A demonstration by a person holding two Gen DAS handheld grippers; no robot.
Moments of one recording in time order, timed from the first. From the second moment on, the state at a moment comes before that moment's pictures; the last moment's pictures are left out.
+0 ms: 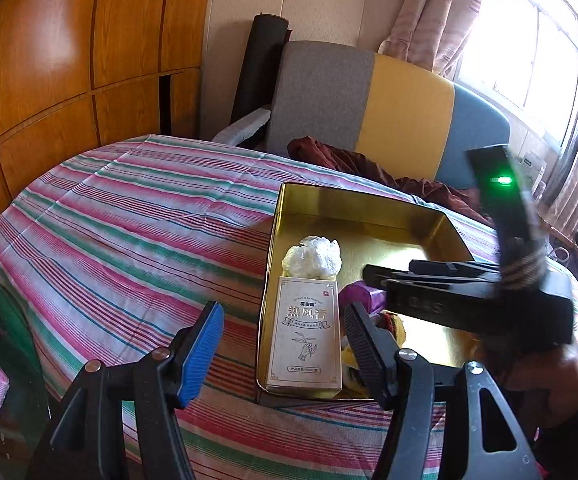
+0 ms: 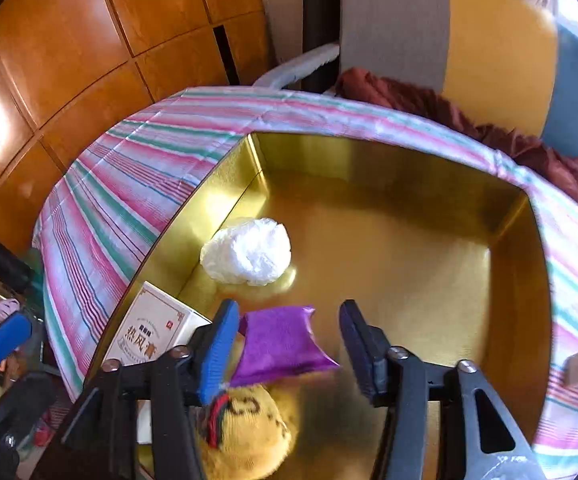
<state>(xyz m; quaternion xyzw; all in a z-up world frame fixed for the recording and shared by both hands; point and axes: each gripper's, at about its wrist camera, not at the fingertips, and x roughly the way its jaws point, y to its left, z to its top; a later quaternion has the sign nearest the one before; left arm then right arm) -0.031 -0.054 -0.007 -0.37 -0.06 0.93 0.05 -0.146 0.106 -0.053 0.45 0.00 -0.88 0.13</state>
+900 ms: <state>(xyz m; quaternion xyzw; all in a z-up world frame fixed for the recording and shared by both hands) -0.017 0.002 -0.006 -0.38 -0.03 0.92 0.09 -0.010 0.160 0.047 0.31 0.08 -0.95 0.00</state>
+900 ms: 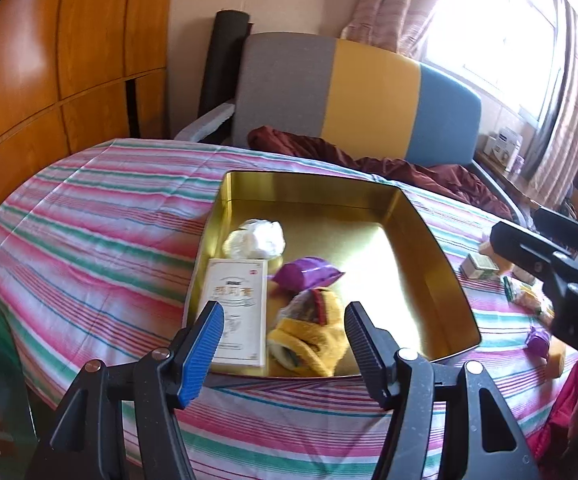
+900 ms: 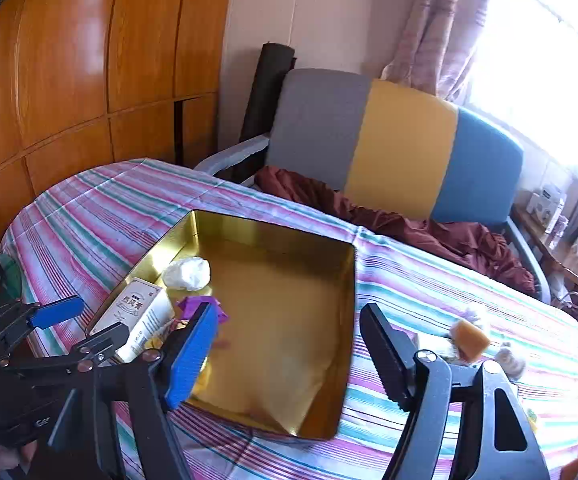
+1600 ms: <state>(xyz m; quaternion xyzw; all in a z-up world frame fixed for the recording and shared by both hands) -0.015 0.116 0.010 -0.37 0.05 0.90 0.22 0.044 0.264 0.053 0.33 0.06 -0.94 -0.09</state>
